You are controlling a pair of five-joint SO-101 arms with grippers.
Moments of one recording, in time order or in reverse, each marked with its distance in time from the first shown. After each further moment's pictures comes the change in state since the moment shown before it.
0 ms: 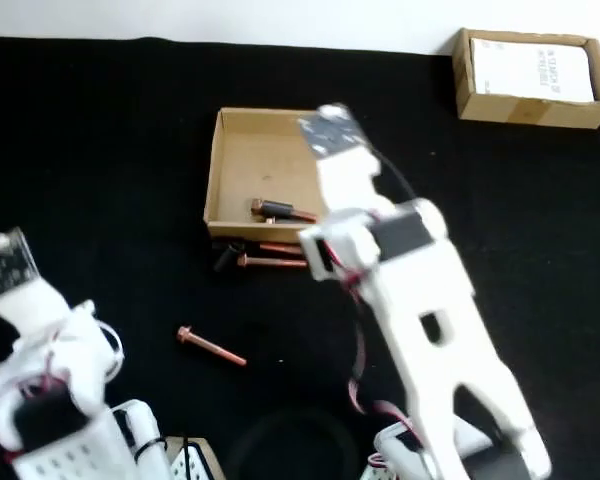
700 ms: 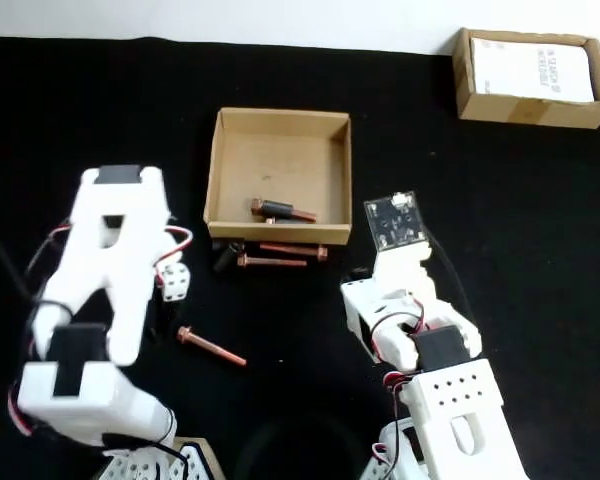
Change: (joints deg) left arm 22.9 80.0 -36.1 18.5 22.4; right arm 6.8 -28.2 37.5 -19.2 0.1
